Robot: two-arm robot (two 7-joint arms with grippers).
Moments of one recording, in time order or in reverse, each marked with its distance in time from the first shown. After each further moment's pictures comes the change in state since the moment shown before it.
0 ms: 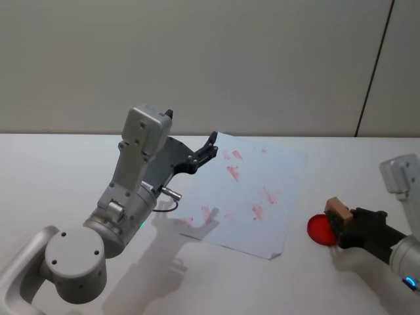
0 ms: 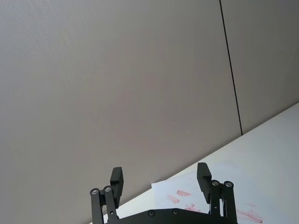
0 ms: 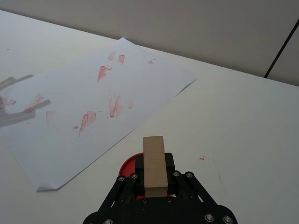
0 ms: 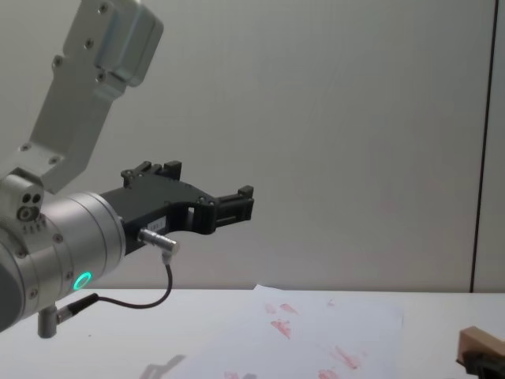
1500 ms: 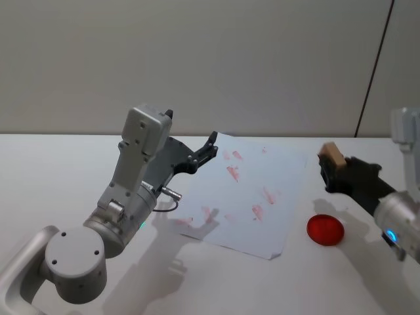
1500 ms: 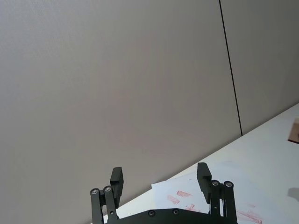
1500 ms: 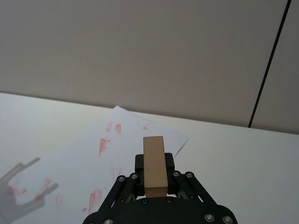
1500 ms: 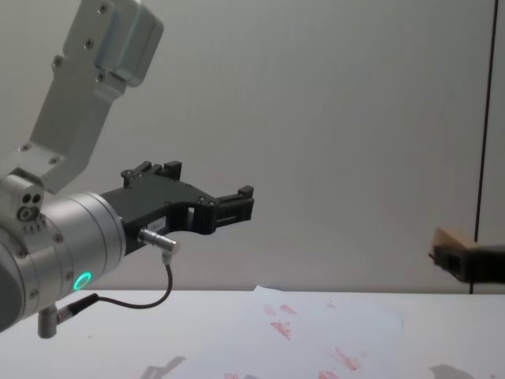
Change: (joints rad) left arm 0.000 0.000 0.000 0.000 0.000 0.000 0.000; right arm 0.091 -0.098 -0.001 -0.011 0.094 -0.053 -0.139
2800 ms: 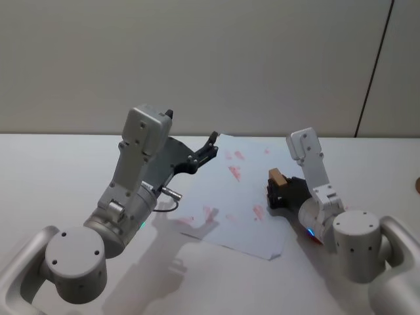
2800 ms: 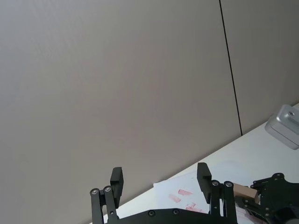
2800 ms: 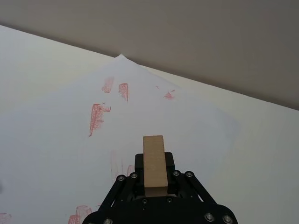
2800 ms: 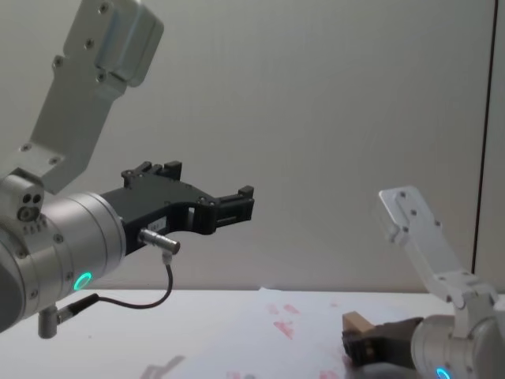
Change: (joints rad) left arm 0.000 0.000 0.000 0.000 0.000 0.000 0.000; right arm 0.310 -0.236 -0.133 0.610 -0.300 -0.069 -0.017
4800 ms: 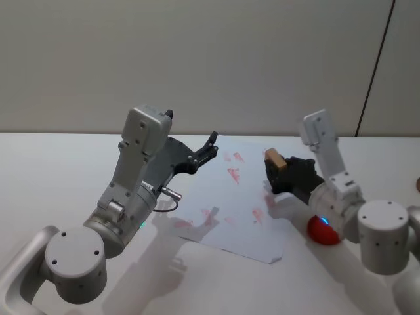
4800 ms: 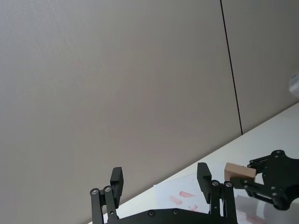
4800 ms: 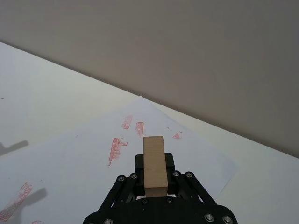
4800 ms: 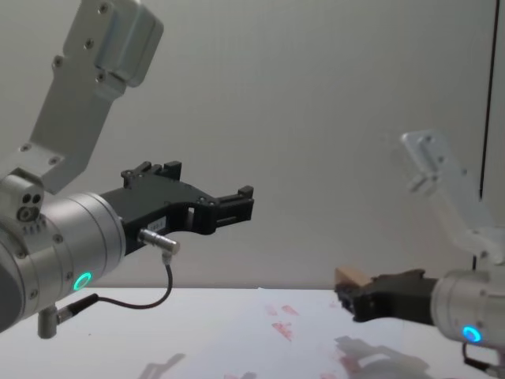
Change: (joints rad) left arm 0.000 0.000 0.000 0.000 0.000 0.000 0.000; right arm -0.043 0.067 0.019 -0.165 -0.001 -0.046 0.149
